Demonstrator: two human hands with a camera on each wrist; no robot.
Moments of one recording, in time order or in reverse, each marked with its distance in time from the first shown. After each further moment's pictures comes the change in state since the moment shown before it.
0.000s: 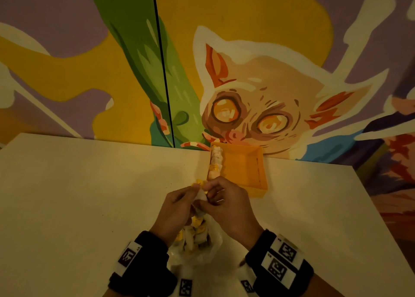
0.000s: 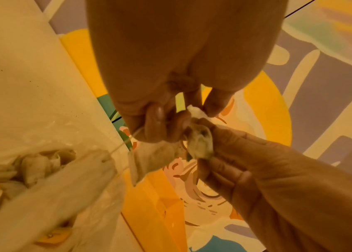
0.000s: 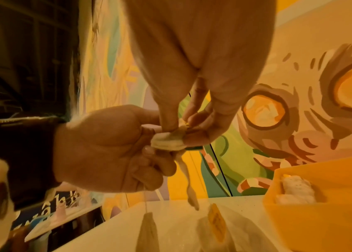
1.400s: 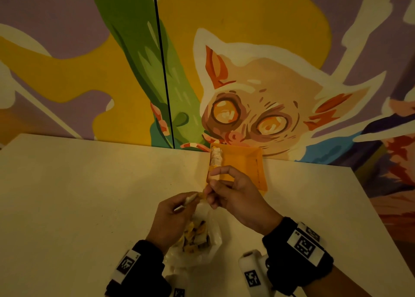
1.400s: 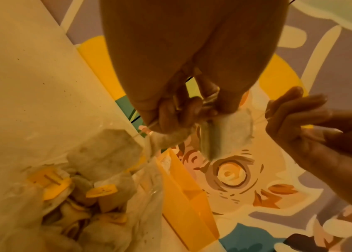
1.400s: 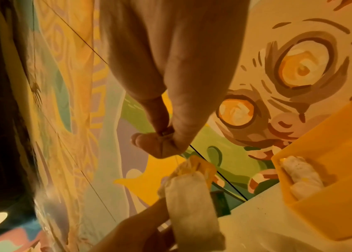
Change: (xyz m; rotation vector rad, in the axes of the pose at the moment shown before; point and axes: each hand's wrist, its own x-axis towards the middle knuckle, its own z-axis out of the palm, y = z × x) left_hand -0.009 -0.017 -0.008 0.095 0.051 0.233; right_hand 0.014 -0.024 -0.027 0.616 -0.243 0.252
